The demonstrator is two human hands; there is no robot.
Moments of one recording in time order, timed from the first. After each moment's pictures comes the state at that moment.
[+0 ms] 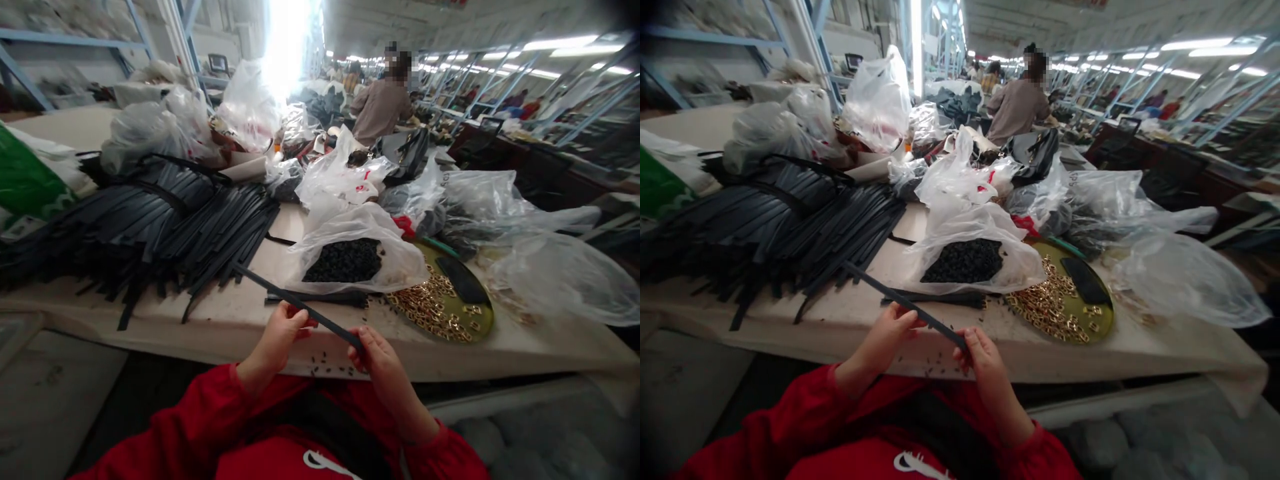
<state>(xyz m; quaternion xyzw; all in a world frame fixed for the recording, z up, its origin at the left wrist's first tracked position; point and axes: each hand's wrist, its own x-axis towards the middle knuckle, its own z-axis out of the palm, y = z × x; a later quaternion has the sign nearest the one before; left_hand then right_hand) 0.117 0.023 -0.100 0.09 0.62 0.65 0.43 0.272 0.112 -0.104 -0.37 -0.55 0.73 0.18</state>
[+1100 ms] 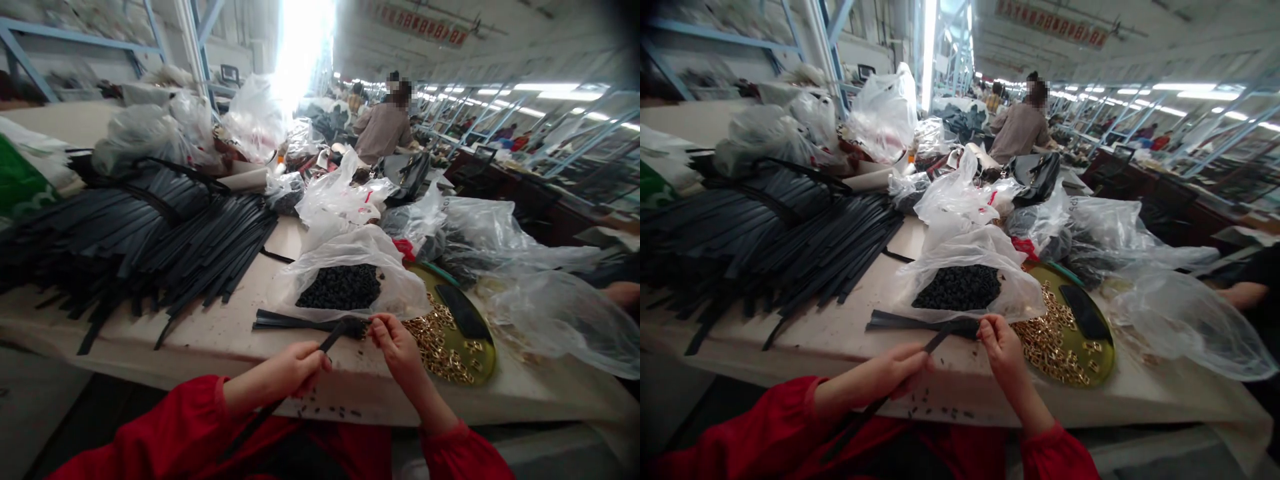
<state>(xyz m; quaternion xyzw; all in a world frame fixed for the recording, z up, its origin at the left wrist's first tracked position) 0.105 0.040 -0.071 0.35 0.60 0.41 0.60 0.249 0.209 -0.095 -0.34 -0.81 0.44 0.22</state>
